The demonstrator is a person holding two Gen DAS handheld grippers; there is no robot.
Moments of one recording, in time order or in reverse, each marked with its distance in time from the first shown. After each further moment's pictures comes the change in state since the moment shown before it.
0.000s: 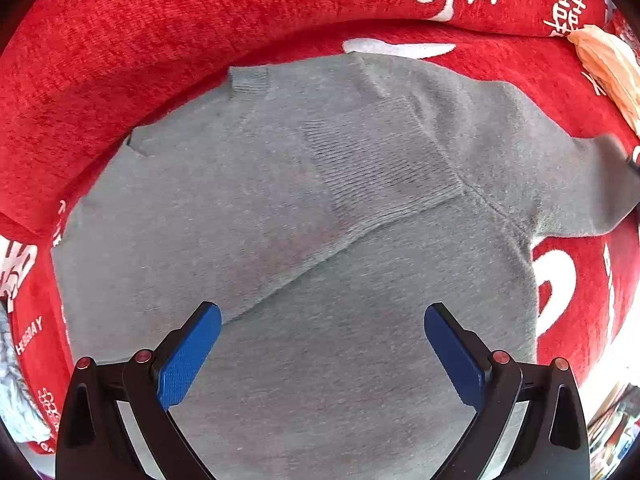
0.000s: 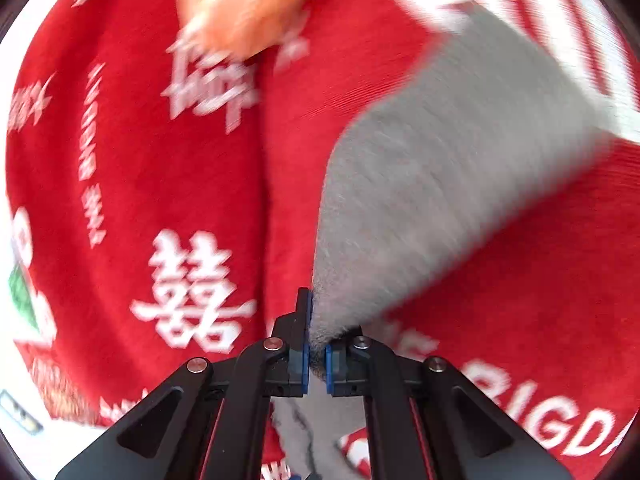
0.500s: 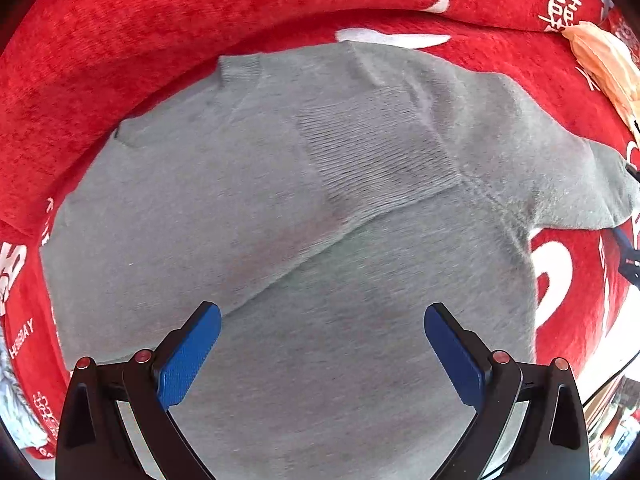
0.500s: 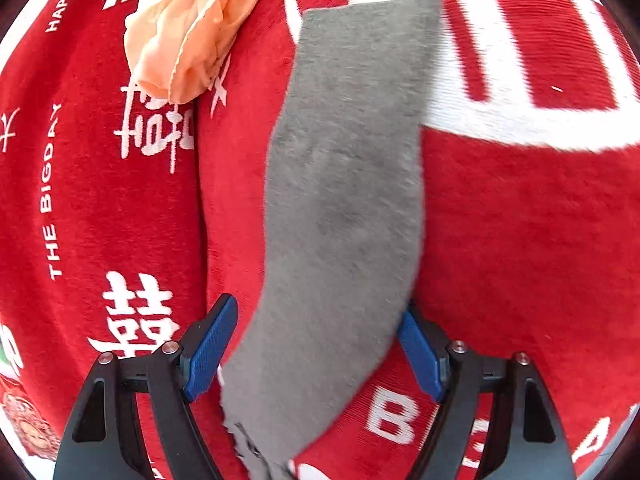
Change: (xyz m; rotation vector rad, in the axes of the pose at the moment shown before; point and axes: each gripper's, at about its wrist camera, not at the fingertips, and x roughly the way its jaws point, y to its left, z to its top) left arm 0.007 0.003 -0.005 0.012 0.025 -0.049; right arm -0.021 -0.046 0.008 0.089 -0.144 -0.181
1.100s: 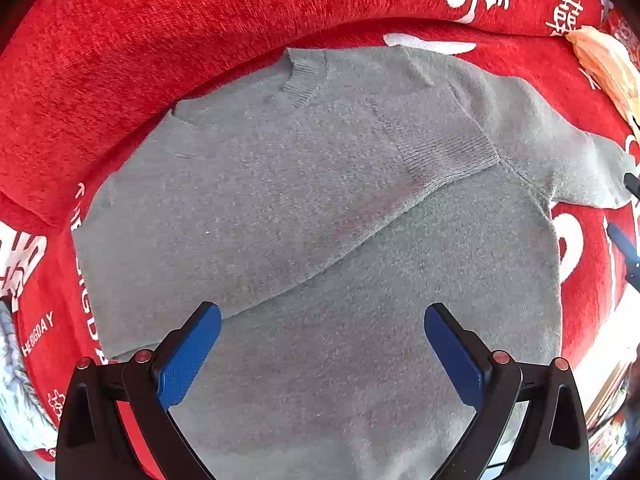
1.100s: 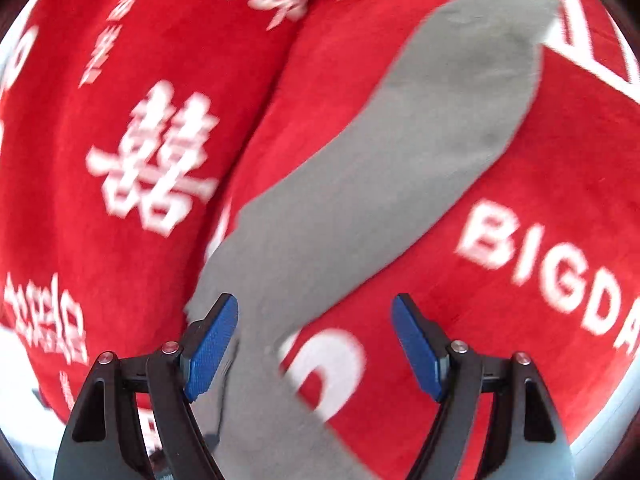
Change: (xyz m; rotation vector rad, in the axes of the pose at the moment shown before) left arm -0.029 0.063 -0.037 0.010 0.003 0.025; right arm -0.003 0.049 -0.121 -0.363 0.113 -0.090
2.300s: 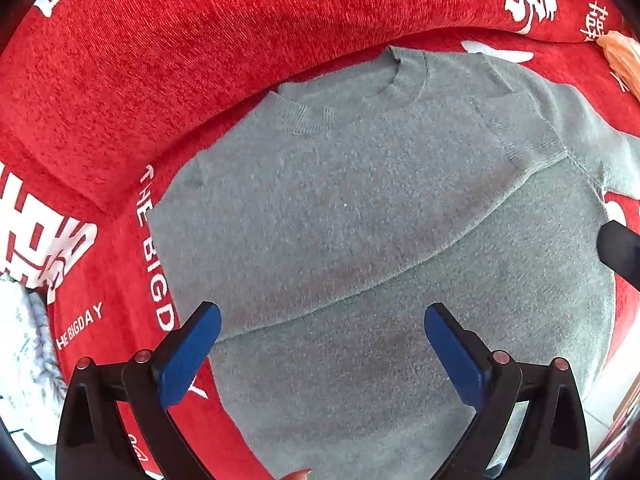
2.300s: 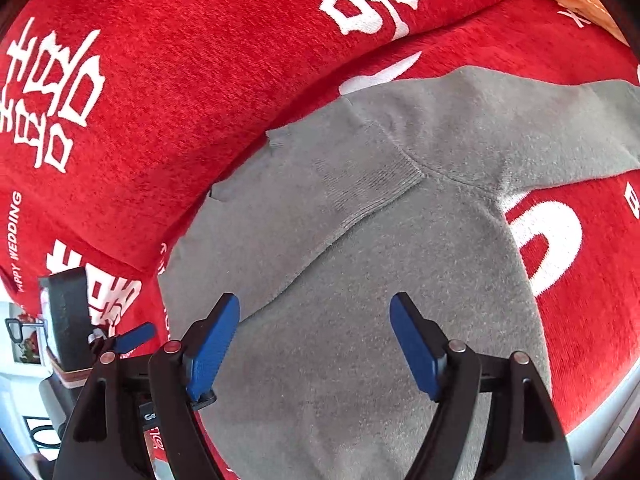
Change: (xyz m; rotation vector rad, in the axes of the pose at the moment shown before) left arm -0.018 0.076 -0.027 -0.008 -0.012 0.131; right arm 0.057 0.174 -0.165 -0.512 0.250 -0.095
